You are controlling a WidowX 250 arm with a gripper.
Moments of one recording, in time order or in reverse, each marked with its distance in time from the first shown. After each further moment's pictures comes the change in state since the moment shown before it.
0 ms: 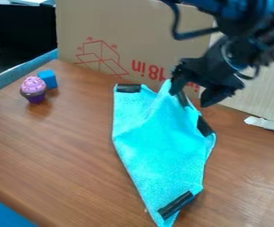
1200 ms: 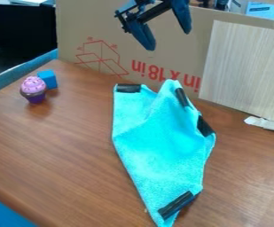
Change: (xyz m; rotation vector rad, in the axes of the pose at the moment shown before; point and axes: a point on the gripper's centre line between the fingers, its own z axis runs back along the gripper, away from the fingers) arm 0.052 0.084 0.037 -0.961 0.356 0.151
